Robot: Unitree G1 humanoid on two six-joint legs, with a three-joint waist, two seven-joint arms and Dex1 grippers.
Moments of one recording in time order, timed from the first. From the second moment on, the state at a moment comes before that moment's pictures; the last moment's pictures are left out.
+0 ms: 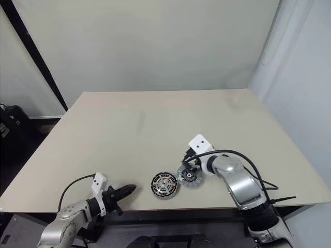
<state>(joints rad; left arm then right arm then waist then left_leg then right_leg) 0.15 0.40 0.03 0.01 -0.41 0.33 -0.84 -0.33 -0.50 0.28 -0.22 0.00 0.79 0.51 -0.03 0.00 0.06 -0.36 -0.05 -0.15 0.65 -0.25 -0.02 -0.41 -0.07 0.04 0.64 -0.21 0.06</state>
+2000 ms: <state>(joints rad) 0.14 0.40 0.05 -0.03 -0.41 0.35 -0.84 -0.32 -0.30 0.41 0.00 0.08 0.57 0.69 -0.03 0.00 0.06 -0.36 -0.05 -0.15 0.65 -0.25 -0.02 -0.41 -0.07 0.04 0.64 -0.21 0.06</state>
